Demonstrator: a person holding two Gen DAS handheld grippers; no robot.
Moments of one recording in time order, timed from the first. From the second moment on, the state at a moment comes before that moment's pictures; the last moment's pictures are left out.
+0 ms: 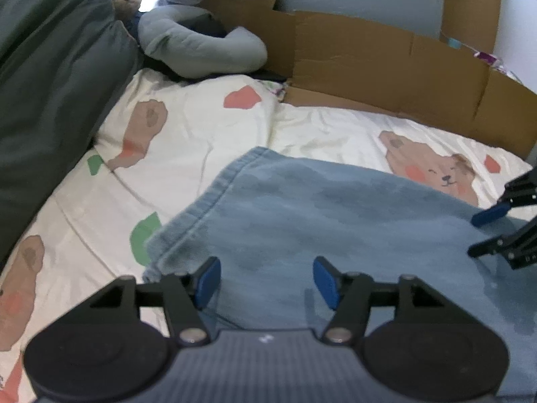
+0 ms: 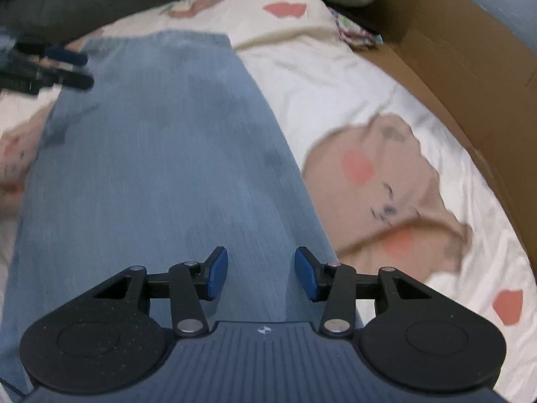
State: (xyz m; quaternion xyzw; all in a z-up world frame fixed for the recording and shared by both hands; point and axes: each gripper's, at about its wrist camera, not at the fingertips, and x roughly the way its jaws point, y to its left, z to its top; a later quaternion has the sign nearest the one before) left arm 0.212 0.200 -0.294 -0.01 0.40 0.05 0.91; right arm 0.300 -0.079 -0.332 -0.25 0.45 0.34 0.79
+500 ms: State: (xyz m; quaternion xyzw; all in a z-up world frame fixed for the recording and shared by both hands) left arm 0.208 0.153 -0.295 0.01 0.41 -0.02 0.91; right arm 0.274 -0.146 -0.336 -0.29 0.47 0.33 0.77
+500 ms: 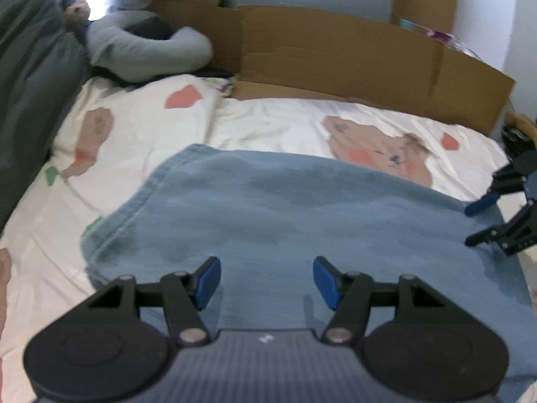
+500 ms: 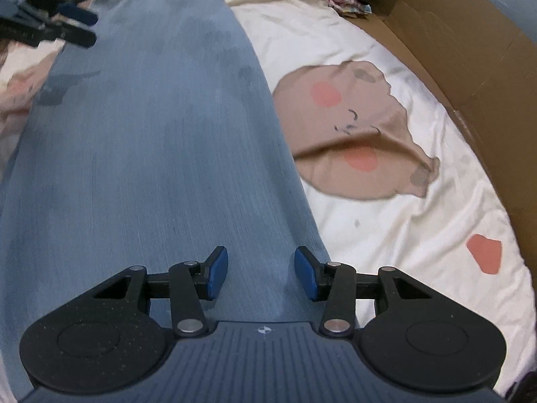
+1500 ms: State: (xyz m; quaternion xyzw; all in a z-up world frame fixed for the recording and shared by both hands) left arm 0.191 0.040 -0.308 0.03 0.48 -0.26 0.84; right arm 0.226 -0.213 -0.333 -0.25 0.44 0.26 0.83
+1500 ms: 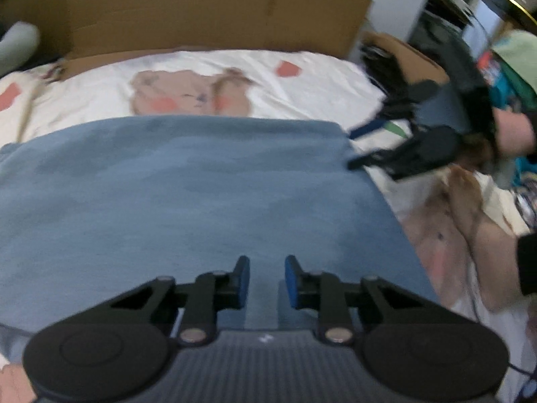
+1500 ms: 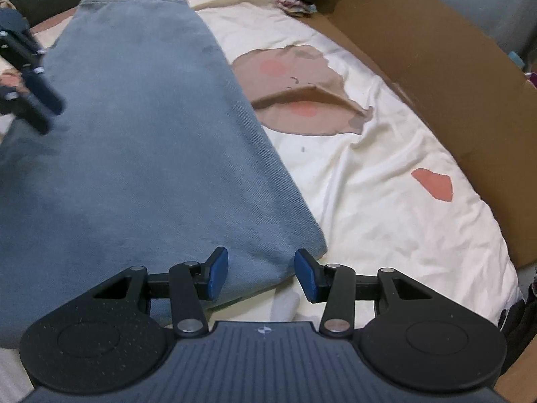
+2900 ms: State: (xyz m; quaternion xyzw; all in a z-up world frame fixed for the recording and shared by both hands) left arm 0.168 0.047 -0.324 -0.01 0.56 -0.32 0.76; right arm 0.122 -0.183 -0.331 -0.23 0.45 0.47 0.73
